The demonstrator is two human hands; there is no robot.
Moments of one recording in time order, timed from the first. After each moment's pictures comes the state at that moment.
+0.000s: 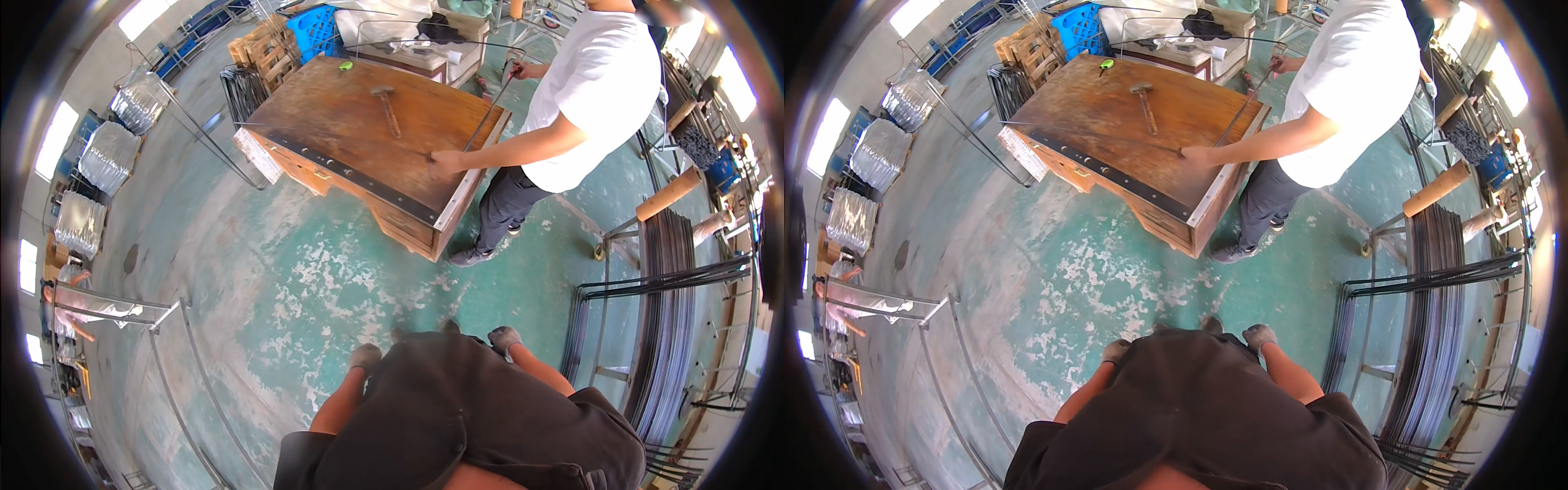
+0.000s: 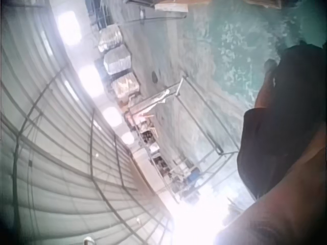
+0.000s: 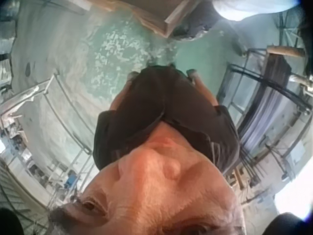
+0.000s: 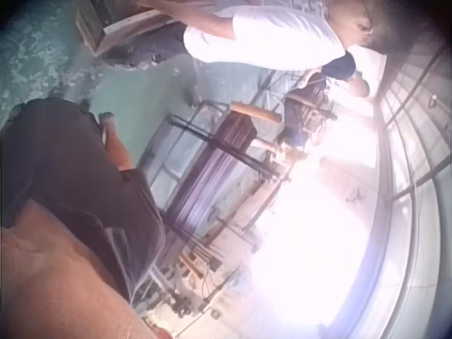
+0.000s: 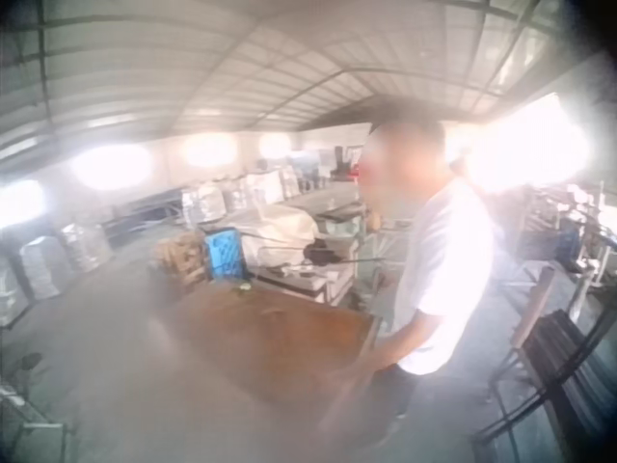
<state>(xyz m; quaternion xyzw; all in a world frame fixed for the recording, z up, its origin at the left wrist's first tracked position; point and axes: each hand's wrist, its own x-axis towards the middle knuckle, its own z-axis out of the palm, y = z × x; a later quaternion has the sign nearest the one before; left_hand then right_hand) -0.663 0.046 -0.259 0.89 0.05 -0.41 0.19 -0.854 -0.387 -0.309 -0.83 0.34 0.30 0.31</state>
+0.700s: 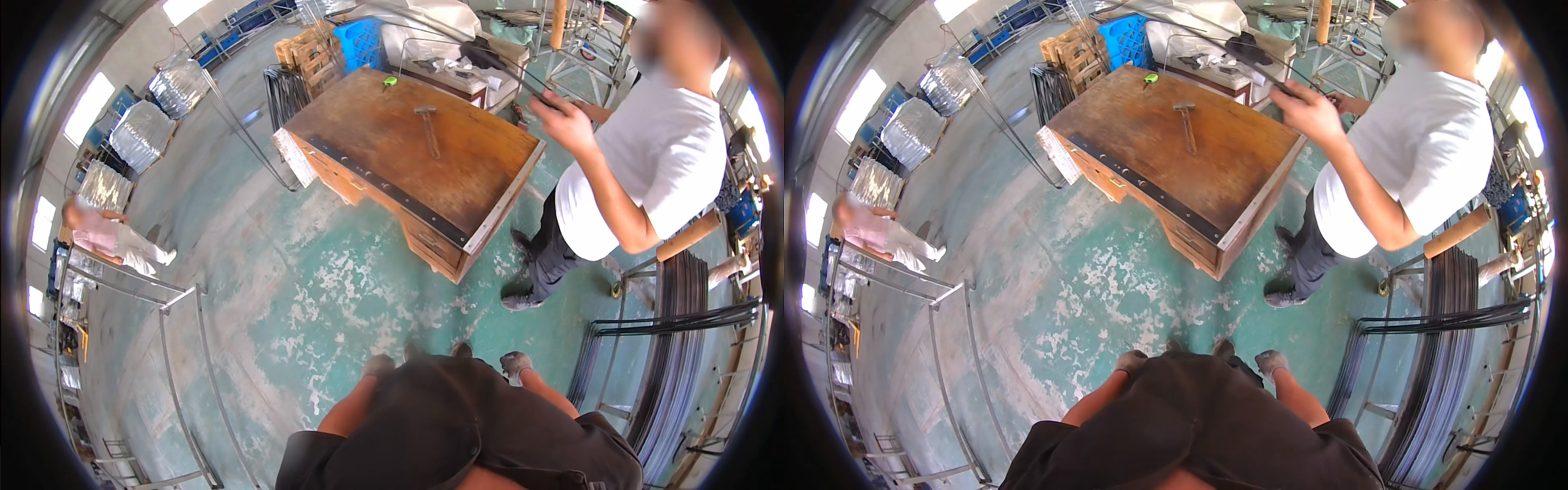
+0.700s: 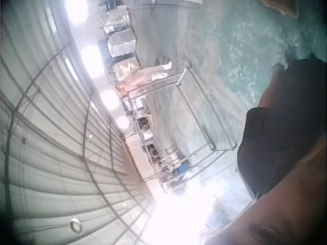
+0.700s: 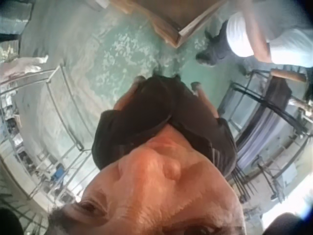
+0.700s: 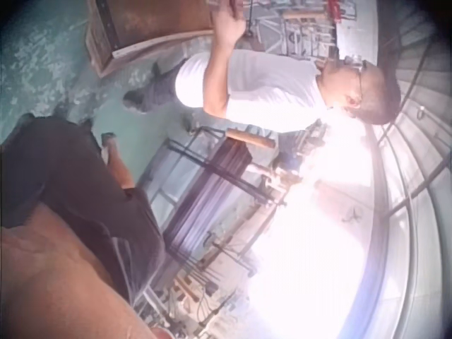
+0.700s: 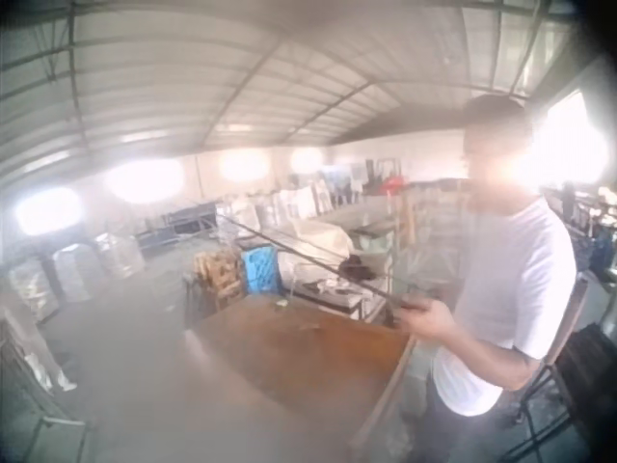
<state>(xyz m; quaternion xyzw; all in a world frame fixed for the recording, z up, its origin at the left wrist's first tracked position) -0.657 0.045 -0.239 0.90 -0.05 -0.41 0.16 -0.853 -0.379 -0.322 -0.70 0.49 0.27 0.45</state>
